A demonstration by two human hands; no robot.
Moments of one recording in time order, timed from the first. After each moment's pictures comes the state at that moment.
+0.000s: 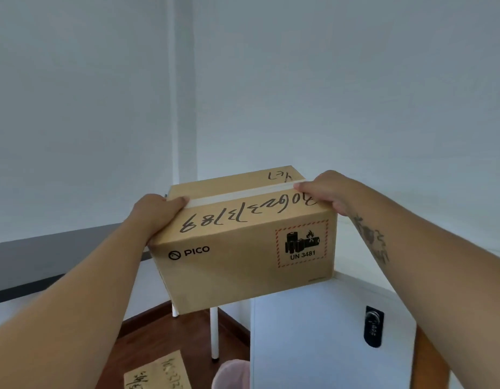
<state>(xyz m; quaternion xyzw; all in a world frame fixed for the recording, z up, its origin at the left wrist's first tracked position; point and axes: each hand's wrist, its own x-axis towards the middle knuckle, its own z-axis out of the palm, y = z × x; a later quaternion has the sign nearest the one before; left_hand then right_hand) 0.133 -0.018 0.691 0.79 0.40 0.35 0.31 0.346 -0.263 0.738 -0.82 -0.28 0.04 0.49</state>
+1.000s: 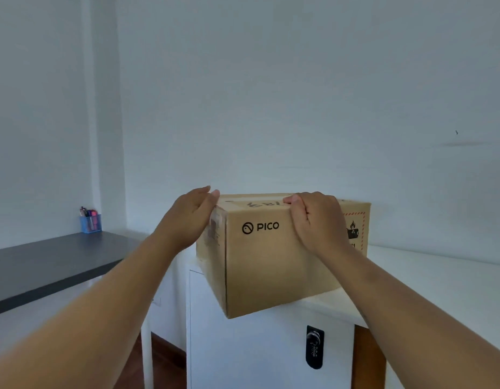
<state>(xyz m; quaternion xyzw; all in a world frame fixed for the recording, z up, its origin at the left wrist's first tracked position) 0.292 -0.102 0.688 0.87 0.04 0.38 0.30 0.405 -0.330 0.677 -0.74 -0.36 -0.45 0.34</state>
